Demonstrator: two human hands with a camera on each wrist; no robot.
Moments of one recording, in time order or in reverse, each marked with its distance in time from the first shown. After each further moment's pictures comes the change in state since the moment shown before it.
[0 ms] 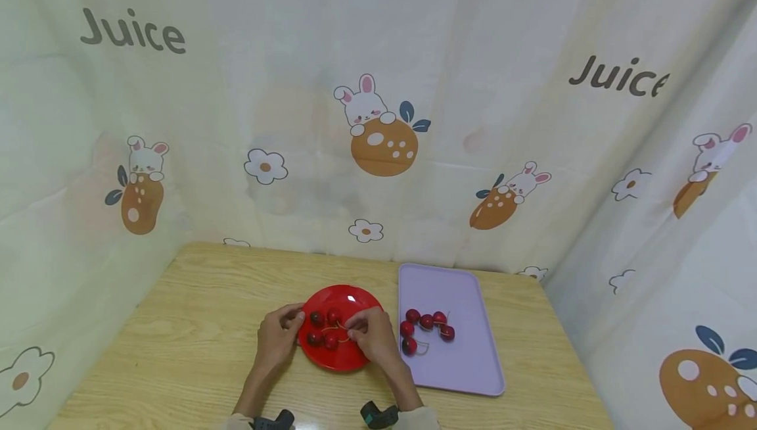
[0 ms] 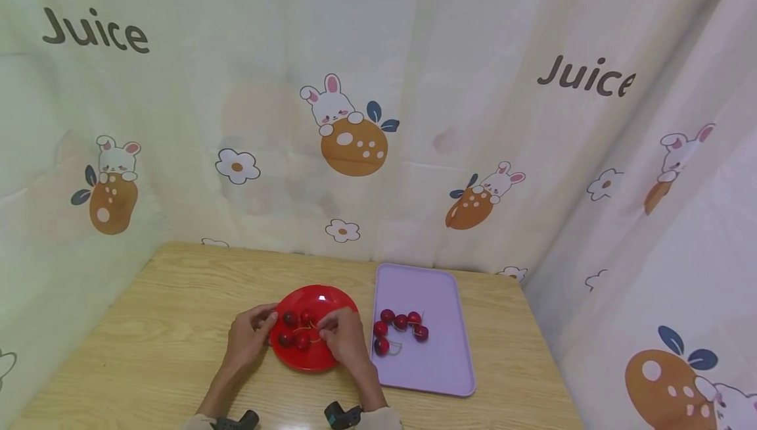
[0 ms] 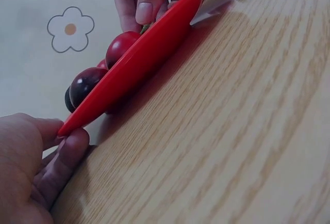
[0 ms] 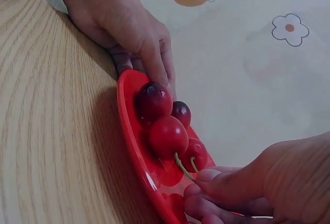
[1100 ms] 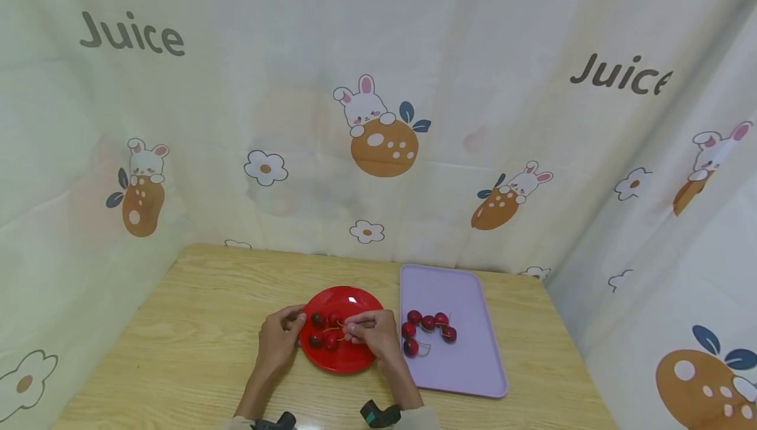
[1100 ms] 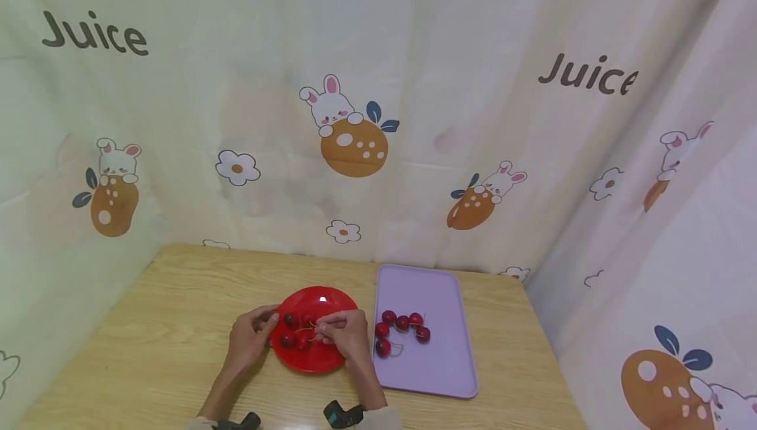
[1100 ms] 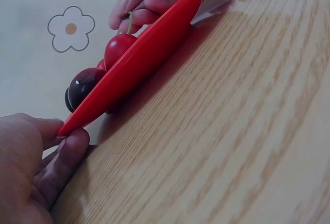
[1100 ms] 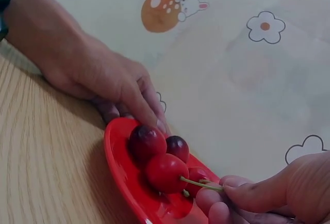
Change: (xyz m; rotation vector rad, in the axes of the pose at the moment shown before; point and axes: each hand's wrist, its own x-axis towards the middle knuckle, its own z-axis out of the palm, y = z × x) left_hand 0.000 0.000 -0.001 -0.009 0.006 -0.007; right_hand 0.000 -0.001 0.002 0.582 0.023 0.282
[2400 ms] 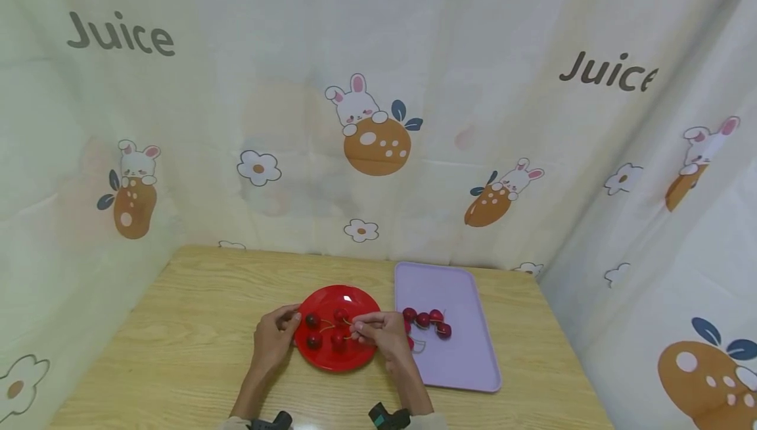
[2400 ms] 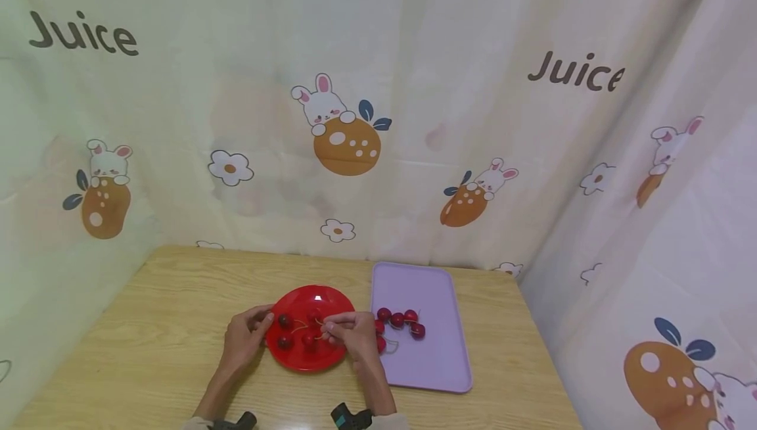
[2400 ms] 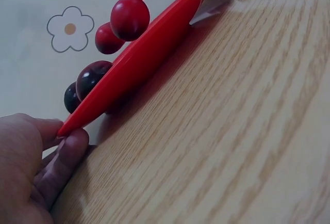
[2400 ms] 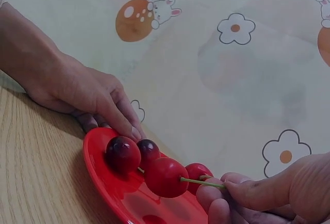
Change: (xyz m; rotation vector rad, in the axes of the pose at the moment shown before) left_hand -0.002 -0.002 0.001 -0.025 -0.008 -0.024; right_hand -0.015 -0.001 -0.026 0.164 -0.036 0.021
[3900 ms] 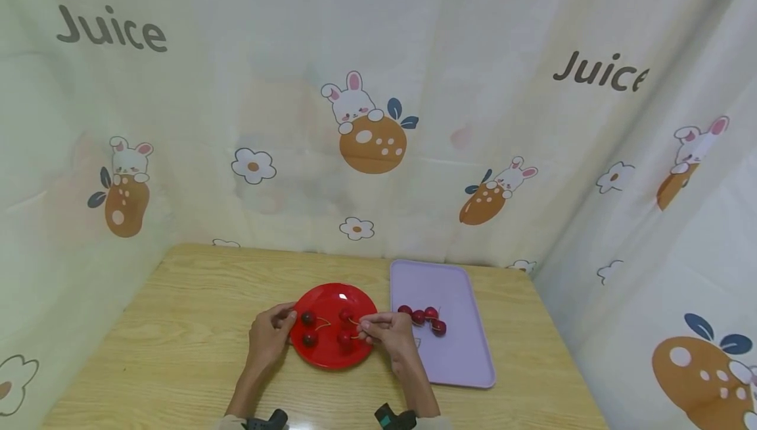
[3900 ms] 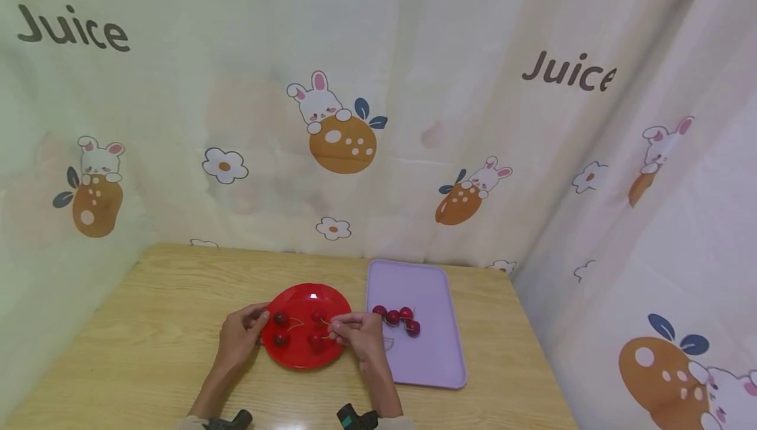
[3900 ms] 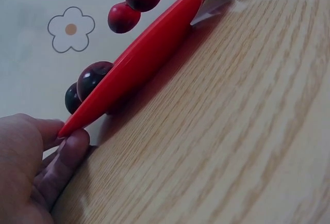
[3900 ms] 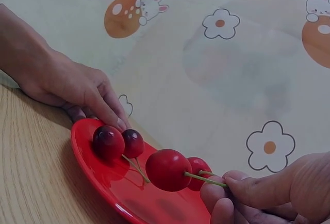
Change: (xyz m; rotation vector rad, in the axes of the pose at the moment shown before) left_hand -0.001 0.005 -0.001 0.022 -0.013 -0.010; right_hand -0.013 -0.006 -0.019 0.003 0.027 -0.010
